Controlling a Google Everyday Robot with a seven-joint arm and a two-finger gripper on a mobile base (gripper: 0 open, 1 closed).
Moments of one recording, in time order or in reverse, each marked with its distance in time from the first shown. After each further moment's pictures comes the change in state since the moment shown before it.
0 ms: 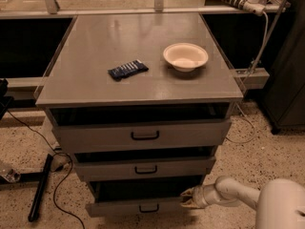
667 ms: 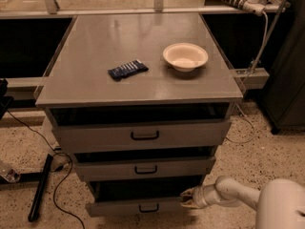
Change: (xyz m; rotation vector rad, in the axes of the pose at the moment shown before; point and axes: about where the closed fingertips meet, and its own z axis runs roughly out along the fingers) arm 0.000 0.000 0.000 0.000 0.000 0.000
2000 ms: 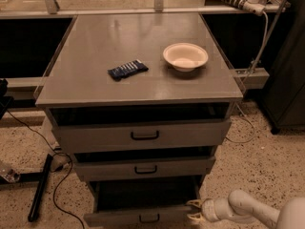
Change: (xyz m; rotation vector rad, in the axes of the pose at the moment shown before) arm 0.017 0.067 -0.021 -0.019 -0.069 0.066
